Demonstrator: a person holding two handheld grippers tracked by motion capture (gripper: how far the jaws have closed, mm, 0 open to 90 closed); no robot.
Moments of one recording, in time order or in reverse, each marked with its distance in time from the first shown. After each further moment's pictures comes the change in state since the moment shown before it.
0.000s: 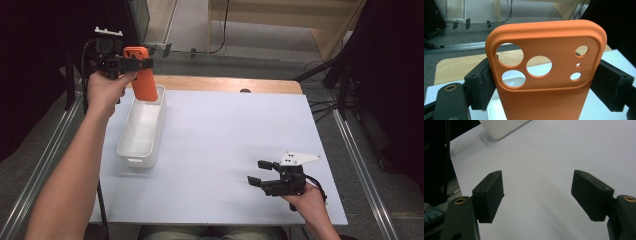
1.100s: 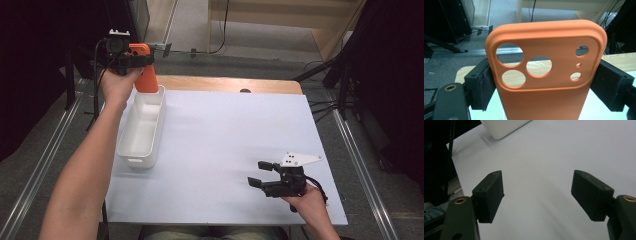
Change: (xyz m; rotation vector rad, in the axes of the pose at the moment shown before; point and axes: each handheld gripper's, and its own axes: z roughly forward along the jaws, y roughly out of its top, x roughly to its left) left arm 0.011 0.000 0.049 -0.065 0.161 0.018; right arm 0.003 0.000 -0.002 0.002 -0.001 -0.003
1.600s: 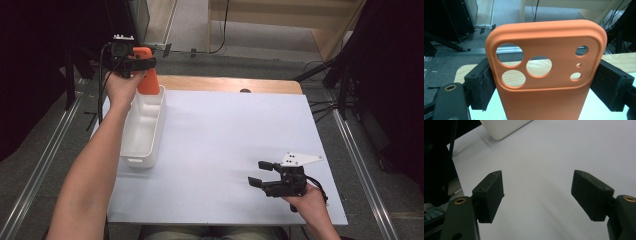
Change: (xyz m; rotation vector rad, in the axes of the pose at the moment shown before) left arm 0.003 -0.010 0.020 0.013 0.033 -0.011; right arm -0.001 0.000 0.000 -0.006 0.002 0.002
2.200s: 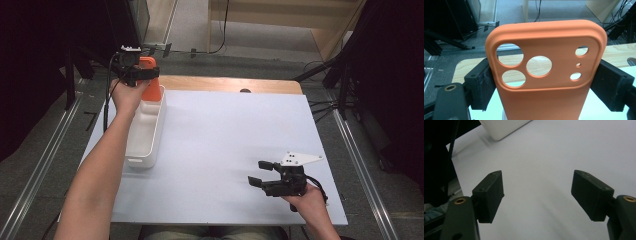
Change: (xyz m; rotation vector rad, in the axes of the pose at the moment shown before) left arm -0.002 -0.027 0.026 0.023 0.025 0.037; right arm 0.000 0.000 0.000 0.002 -0.001 0.003
